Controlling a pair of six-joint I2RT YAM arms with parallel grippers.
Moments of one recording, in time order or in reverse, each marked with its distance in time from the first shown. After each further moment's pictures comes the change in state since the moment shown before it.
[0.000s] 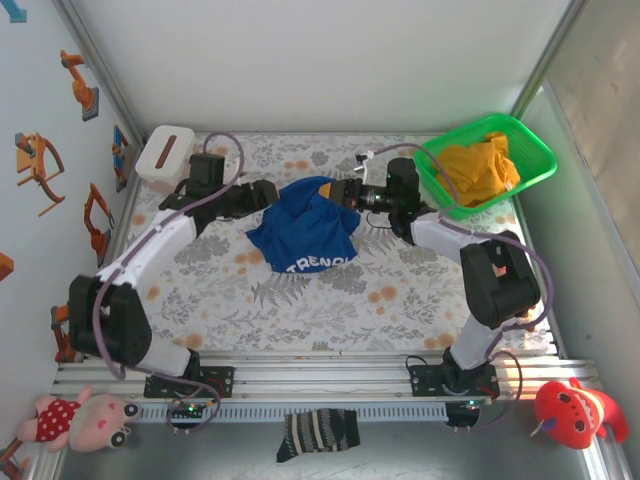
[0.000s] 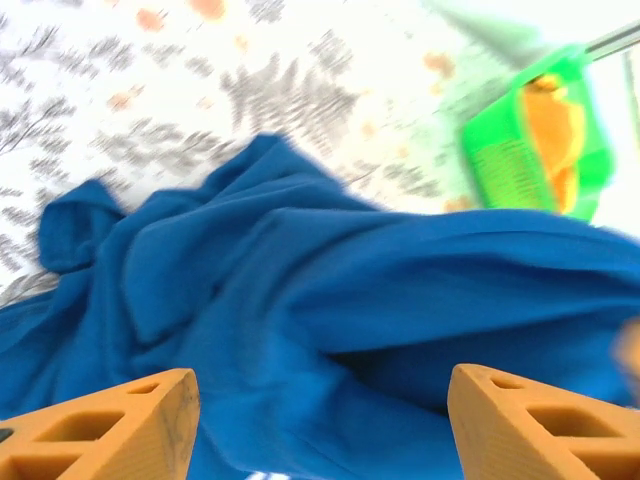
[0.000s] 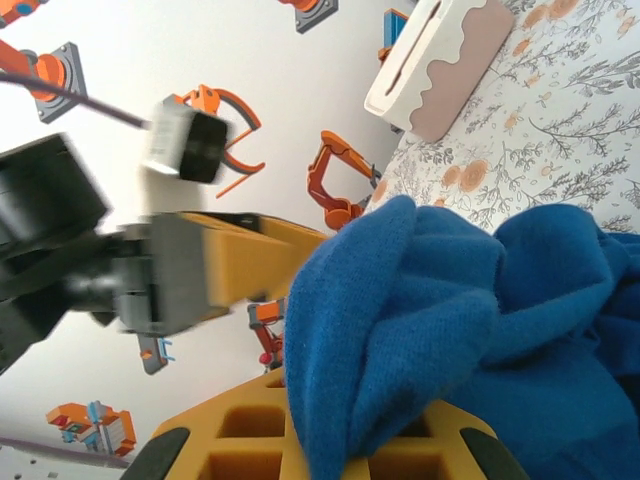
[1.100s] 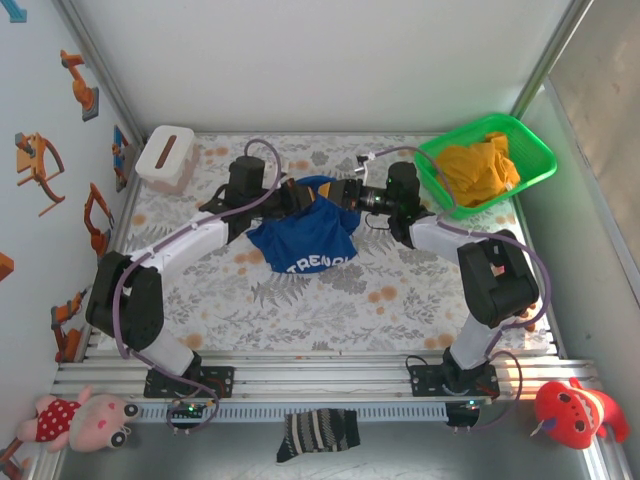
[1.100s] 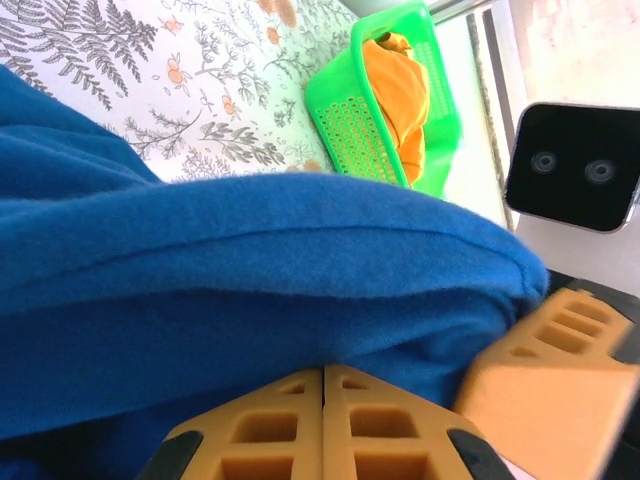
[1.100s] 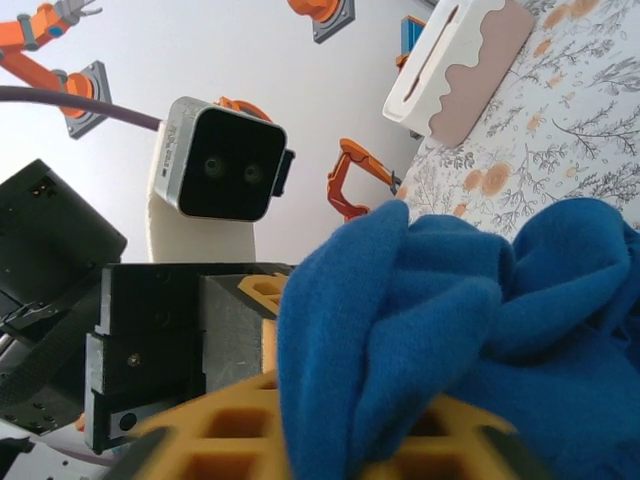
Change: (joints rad) left arm -0.203 0.156 0.000 0.328 0.089 -0.253; right arm 0.001 0.005 -0.040 0.112 0.013 0.089
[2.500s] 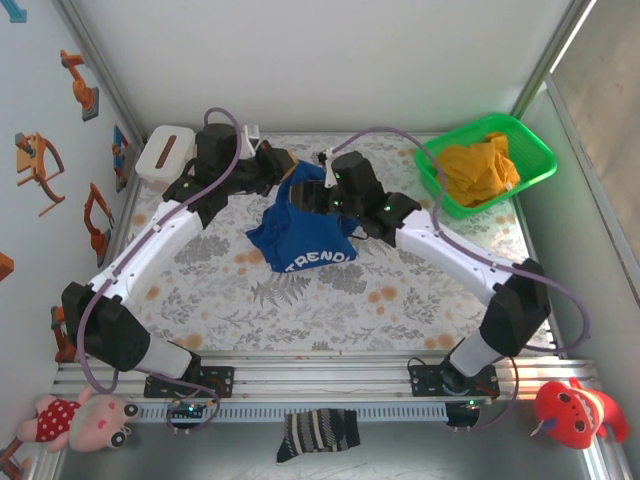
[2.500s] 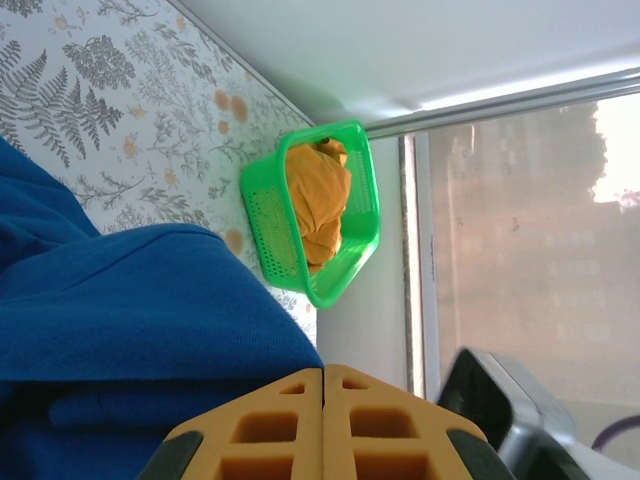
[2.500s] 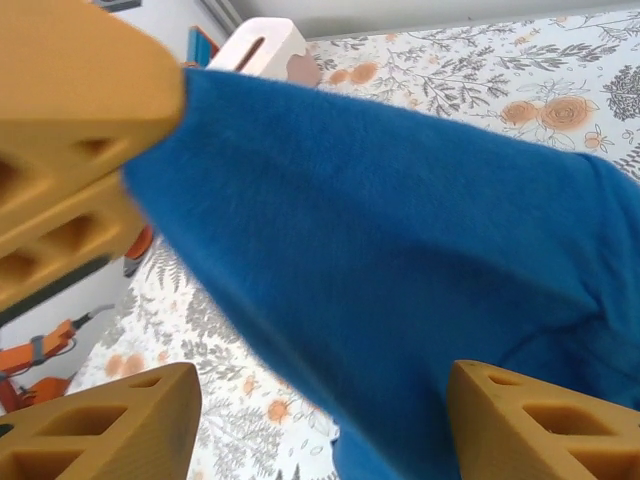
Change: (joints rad) left arm 0.045 -0.130 0.241 -0.256 -0.085 -0.250; right arm 0.356 -0.138 0.407 -0.956 0.836 -0.463
